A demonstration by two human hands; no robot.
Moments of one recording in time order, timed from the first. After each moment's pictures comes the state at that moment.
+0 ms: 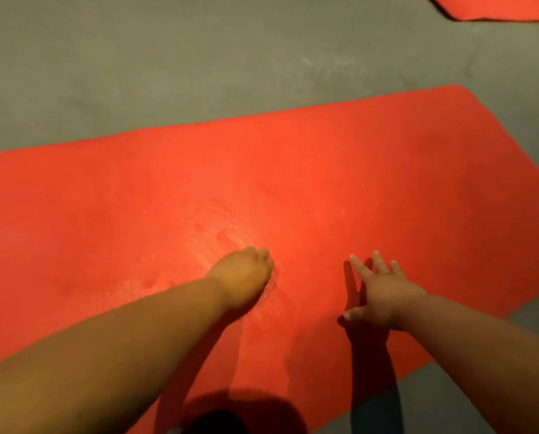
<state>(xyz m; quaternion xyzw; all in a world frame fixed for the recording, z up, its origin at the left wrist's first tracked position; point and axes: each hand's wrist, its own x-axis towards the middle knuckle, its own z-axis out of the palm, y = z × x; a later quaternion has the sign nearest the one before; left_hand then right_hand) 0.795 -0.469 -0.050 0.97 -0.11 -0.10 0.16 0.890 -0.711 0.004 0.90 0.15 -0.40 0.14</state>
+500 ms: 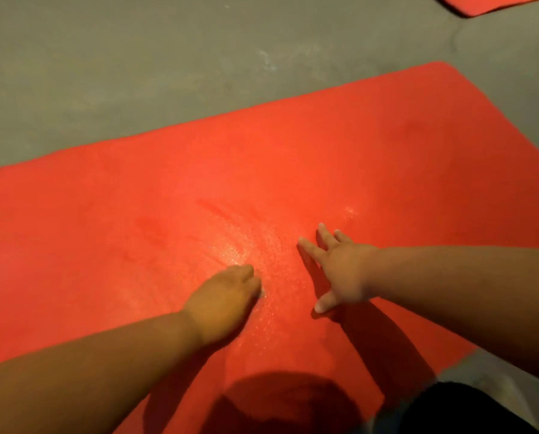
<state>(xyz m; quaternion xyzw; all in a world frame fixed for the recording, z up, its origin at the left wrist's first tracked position) 0.844 -0.535 -0.069 0.98 -0.09 -0.03 0.19 0.989 -0.721 -0.004 0.82 0.36 -0.40 0.20</state>
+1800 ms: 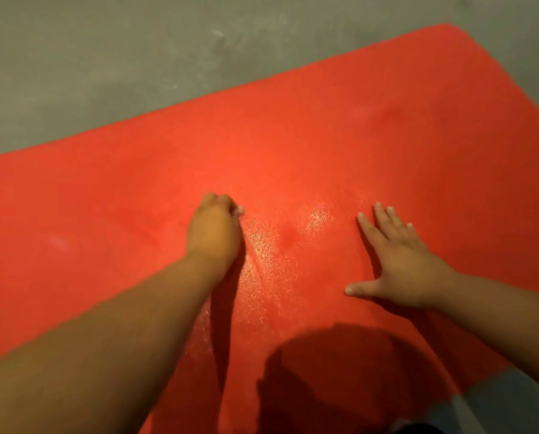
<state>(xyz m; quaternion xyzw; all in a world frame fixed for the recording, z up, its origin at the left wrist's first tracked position) 1.032 -0.628 -0.071 0.94 0.29 0.01 0.20 1.116 -0.896 -0.049 0.91 0.31 -0.29 0.02</state>
